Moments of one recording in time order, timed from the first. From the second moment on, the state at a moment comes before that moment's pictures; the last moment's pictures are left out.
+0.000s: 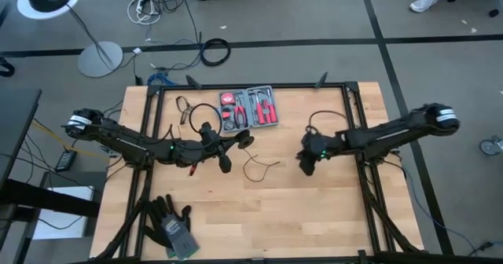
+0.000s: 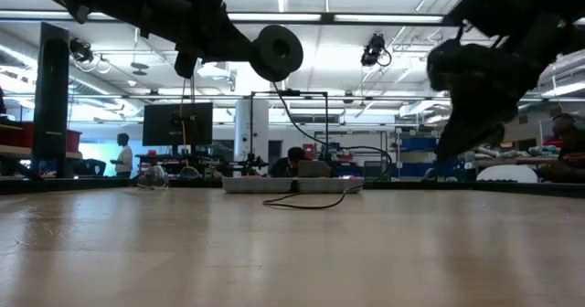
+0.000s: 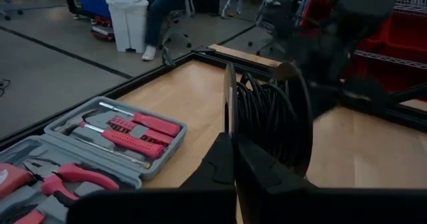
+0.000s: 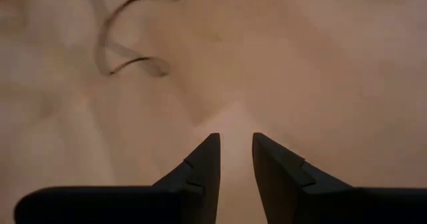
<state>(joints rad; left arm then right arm) -0.20 1.30 0.59 0.48 -0.65 -0.30 0.08 1.10 0.44 -0.19 0.16 0.66</state>
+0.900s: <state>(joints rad) -0.20 1.29 0.59 0.58 -0.65 -0.14 0.16 1.75 0.50 0.99 0.28 0.24</state>
